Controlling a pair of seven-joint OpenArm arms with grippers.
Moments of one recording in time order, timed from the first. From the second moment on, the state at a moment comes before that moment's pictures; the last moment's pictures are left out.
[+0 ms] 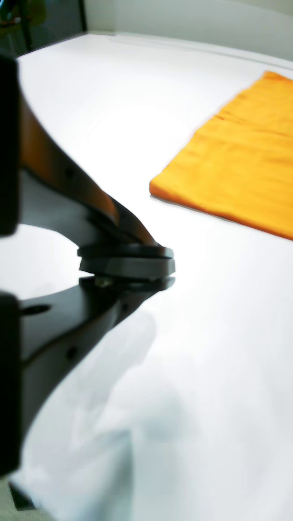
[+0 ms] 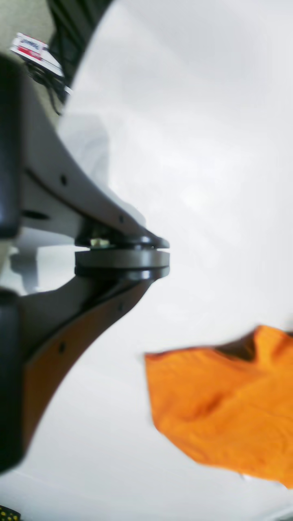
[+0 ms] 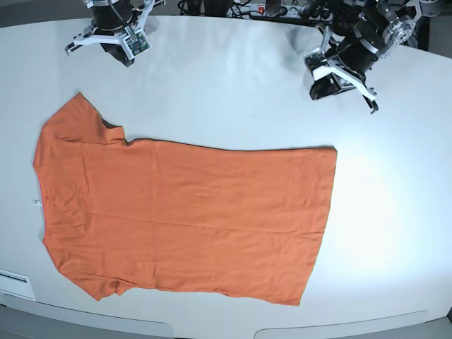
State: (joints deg) left arm 31.6 -55.2 23.1 126.4 9.9 -1.5 25.6; right arm -51.7 13.4 -9.7 133.4 -27.2 6.5 -35.5
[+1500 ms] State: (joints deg) left arm -0.5 -55.6 28.5 96.7 14.3 -29.8 2.6; right arm -41.4 13.4 -9.7 124.8 -22.4 11.5 -36.4
